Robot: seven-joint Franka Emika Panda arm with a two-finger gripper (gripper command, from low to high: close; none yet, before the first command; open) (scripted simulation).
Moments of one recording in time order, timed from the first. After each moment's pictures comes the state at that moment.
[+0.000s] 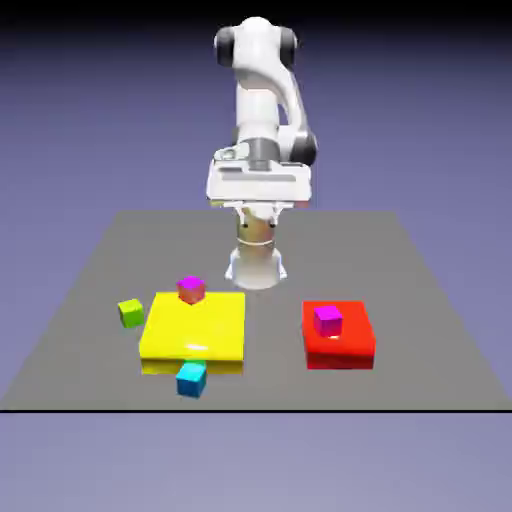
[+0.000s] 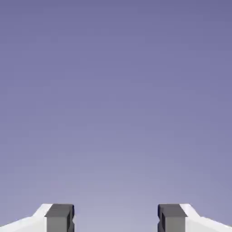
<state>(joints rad) 0.03 -0.57 -0.04 -2.81 0.01 3.03 0.76</state>
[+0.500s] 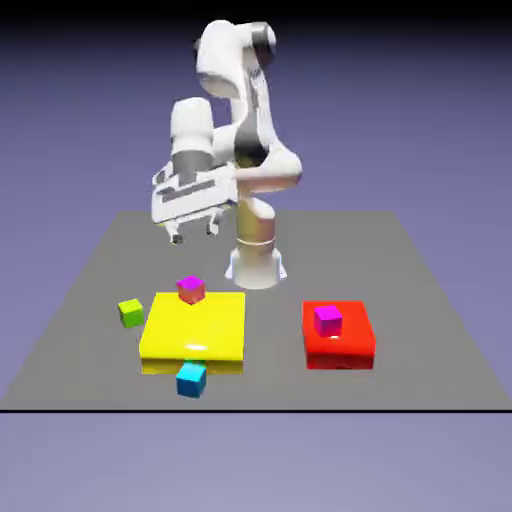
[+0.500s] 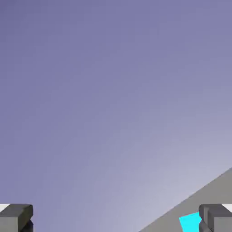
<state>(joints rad) 0.21 -0.55 -0.59 -2.76 0.09 2.93 1.06</state>
